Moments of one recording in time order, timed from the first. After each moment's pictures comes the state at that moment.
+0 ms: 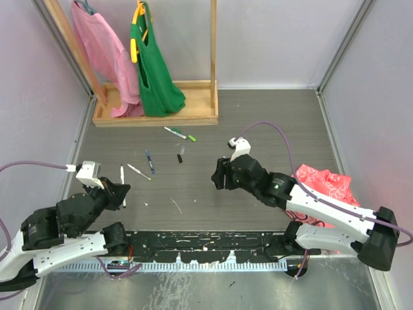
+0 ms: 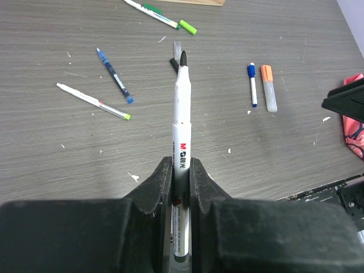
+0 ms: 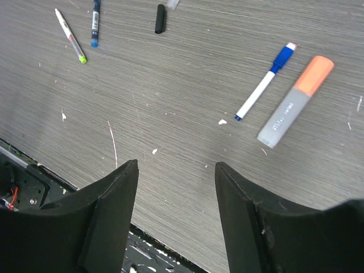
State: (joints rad) left arm -1.16 0.25 0.87 -1.08 -0.72 -0.70; right arm 0.98 0.99 0.77 -0.37 0.29 0.62
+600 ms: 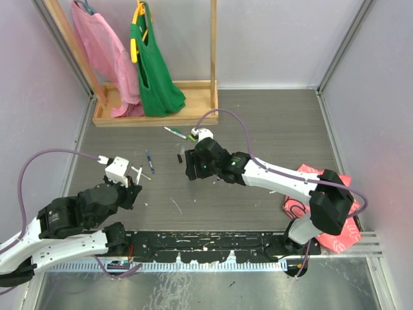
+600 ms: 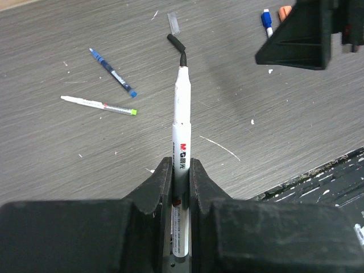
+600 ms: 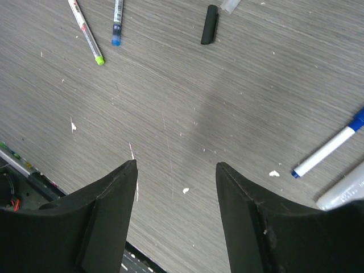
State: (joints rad) left arm -1.16 0.45 0.90 -1.03 -0.63 -0.48; right arm 0.97 1.49 1.09 -0.32 0.14 0.54
